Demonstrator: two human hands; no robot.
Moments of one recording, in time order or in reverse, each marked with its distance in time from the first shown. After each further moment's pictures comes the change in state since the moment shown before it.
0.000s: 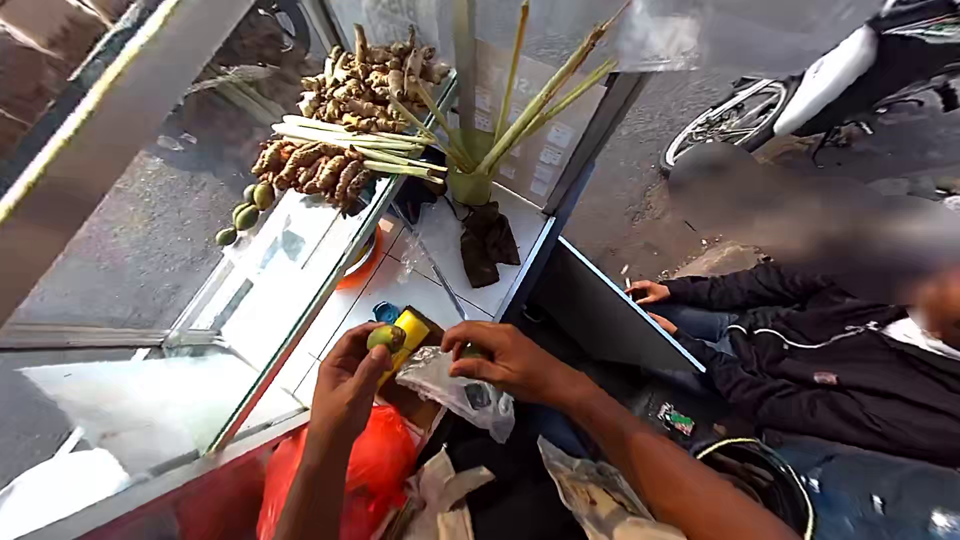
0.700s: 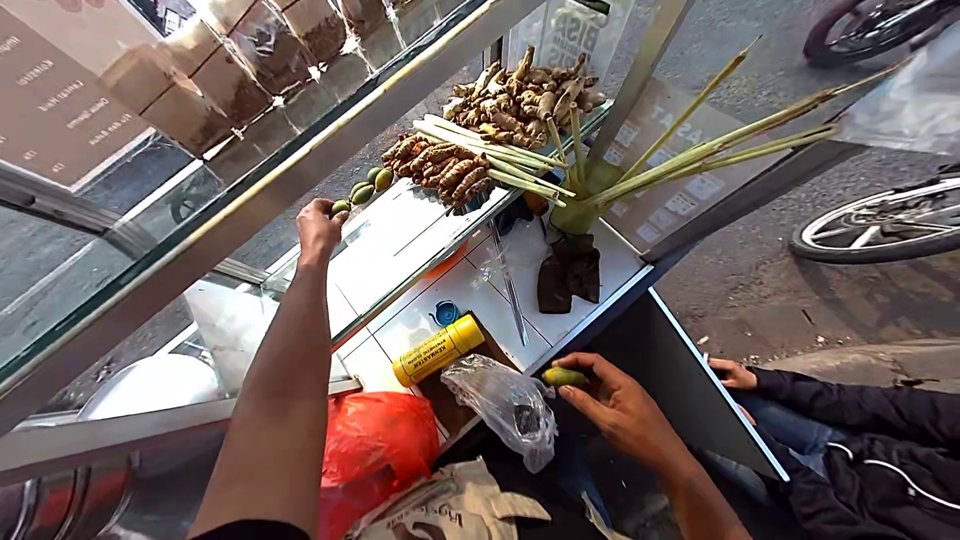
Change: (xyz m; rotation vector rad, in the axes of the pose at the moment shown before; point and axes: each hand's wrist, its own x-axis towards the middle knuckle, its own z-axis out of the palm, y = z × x) left_hand 0.188 0.013 -0.238 1.203 0.550 -0.242; right_hand -0.045 0.025 -0.008 0.201 0.159 0.370
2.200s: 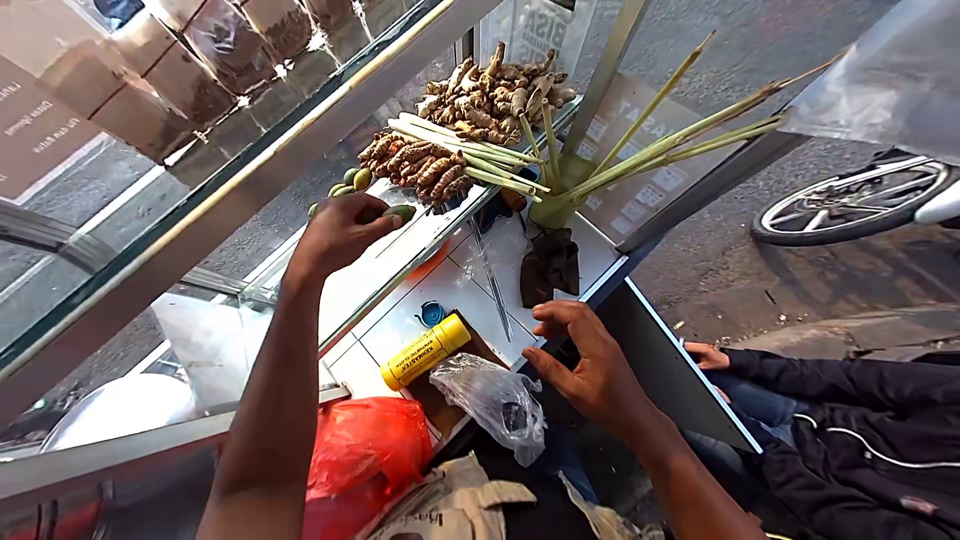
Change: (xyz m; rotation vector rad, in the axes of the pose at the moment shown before) left_hand -0.099 0.117 -0.042 -0.170 -0.389 0.466; right_hand 0.035 -0.041 0.011 -0.422 0.136 -0.405
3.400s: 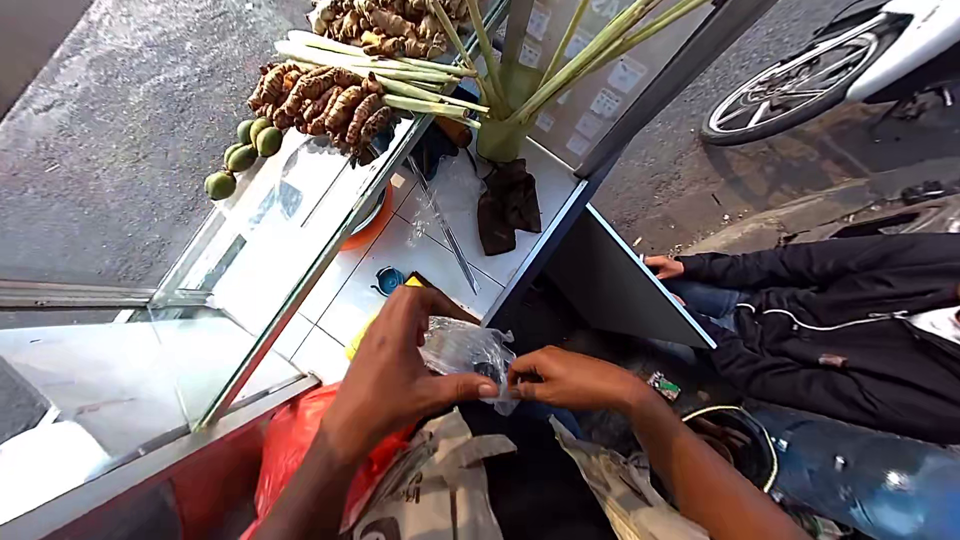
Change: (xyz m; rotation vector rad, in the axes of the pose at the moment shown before) left_hand -0.134 0.074 0.119 -0.147 -0.193 0.170; right_hand -0.054 0.024 -0.002 0.190 -0.962 0.605
